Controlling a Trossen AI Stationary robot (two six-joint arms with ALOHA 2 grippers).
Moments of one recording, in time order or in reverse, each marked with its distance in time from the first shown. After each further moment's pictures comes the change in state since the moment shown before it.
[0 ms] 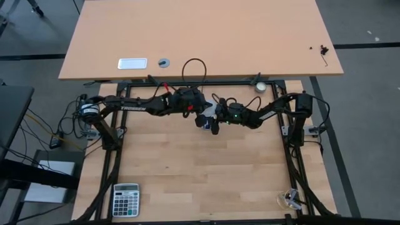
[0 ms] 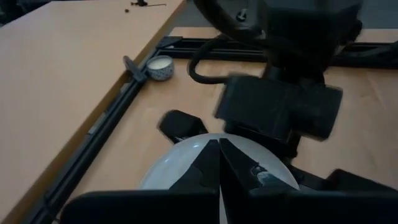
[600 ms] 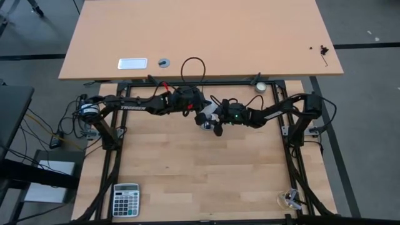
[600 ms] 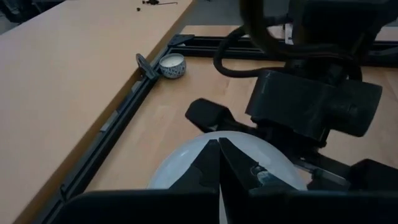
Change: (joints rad) left arm 0.002 0.002 -0.005 0.006 -0.018 0.003; right arm 0.002 -0.132 -0.006 -0.222 0.029 -0.023
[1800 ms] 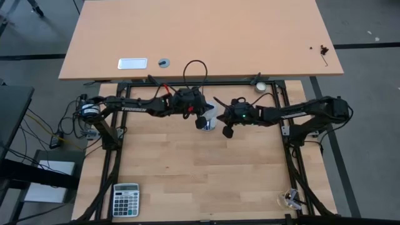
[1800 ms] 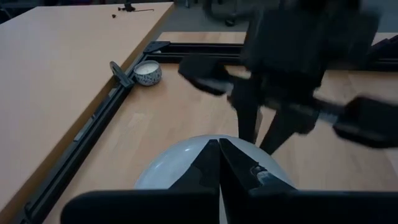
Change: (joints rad) left arm -0.026 0.003 -0.002 0.032 0.063 0.000; right arm 0.059 -0.340 0.004 -0.529 0.062 0.019
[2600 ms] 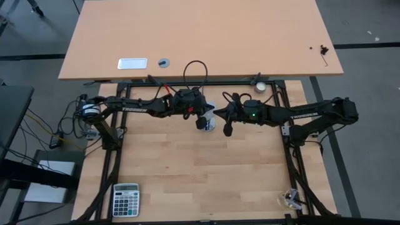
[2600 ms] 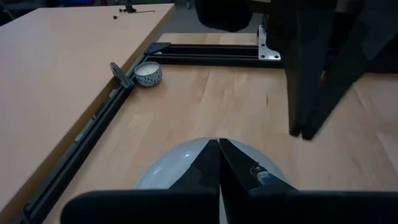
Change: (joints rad) left arm -0.001 0.002 -0.001 0.025 -0.010 0.000; right arm 0.090 -0.128 0.098 0.050 0.080 -0.058
